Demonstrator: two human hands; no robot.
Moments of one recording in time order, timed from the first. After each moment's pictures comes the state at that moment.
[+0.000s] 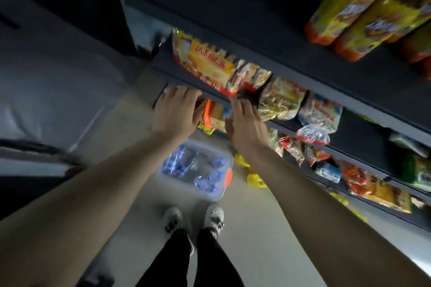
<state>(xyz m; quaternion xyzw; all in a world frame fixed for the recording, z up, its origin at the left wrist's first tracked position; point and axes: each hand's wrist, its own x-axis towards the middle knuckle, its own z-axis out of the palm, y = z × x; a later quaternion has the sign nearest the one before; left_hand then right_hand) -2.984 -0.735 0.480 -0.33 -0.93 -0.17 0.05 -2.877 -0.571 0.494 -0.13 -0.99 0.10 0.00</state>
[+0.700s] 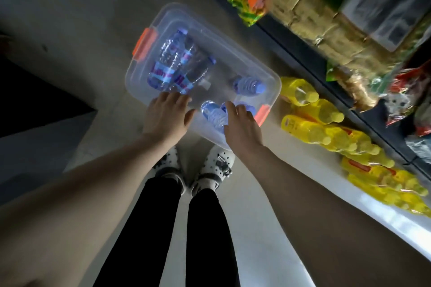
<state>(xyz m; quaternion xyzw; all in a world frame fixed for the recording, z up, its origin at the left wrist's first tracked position) -2.850 -0.776 -0.002 -0.22 -0.94 -0.09 -0.24 -2.781 -0.592 -0.007 -0.08 -0.93 0.07 -0.35</state>
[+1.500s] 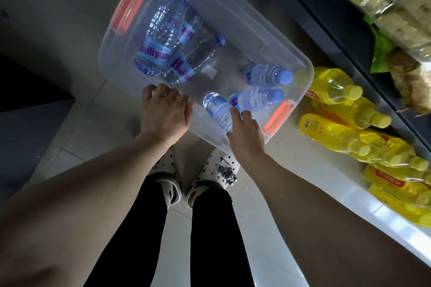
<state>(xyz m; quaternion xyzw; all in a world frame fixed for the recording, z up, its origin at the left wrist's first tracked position) -2.820 -0.778 -0.111 -0.22 -0.95 0.02 -0.22 -2.740 -0.590 -0.118 -0.13 -0.90 0.14 -0.39</state>
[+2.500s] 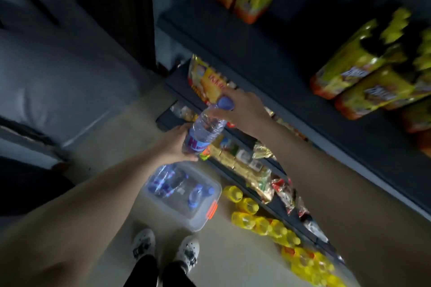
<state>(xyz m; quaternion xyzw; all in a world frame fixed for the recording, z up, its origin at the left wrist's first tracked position) -2.976 -0.744 0.439 -0.21 -0.89 -0.32 -0.25 -2.970 -0.539 0.575 -0.02 -0.96 0.26 -0.09</state>
